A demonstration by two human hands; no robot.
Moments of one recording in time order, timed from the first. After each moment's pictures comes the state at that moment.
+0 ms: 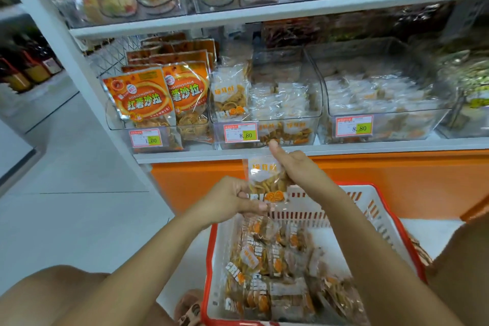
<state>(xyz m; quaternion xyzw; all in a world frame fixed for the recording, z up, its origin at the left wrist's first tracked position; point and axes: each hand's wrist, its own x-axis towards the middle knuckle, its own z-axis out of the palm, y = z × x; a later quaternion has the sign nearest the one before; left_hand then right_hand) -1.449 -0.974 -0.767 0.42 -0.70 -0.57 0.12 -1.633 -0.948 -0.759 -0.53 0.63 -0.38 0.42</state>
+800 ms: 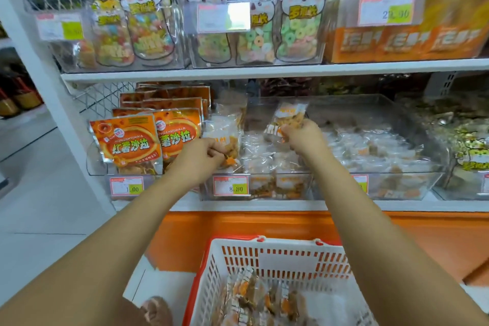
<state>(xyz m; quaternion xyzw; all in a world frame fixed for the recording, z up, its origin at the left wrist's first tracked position) -1.473 -1.087 -0.674 0.52 -0.78 -0.25 0.26 -1.702 -1.091 -0.685 -0.42 0.73 -0.49 0.24</state>
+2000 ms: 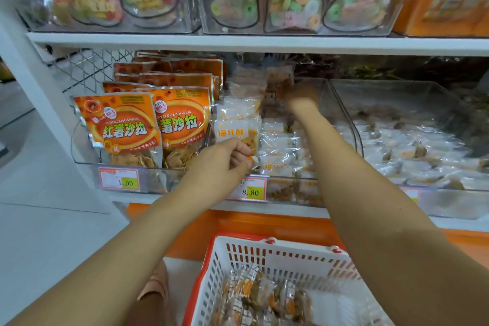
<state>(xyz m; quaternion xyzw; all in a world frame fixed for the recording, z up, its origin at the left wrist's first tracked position) -1.481 -1.100 -0.706 0.45 -0.81 -0.24 0.29 -1.697 -1.232 -0.692 -0.47 0.80 -0.35 0.12</state>
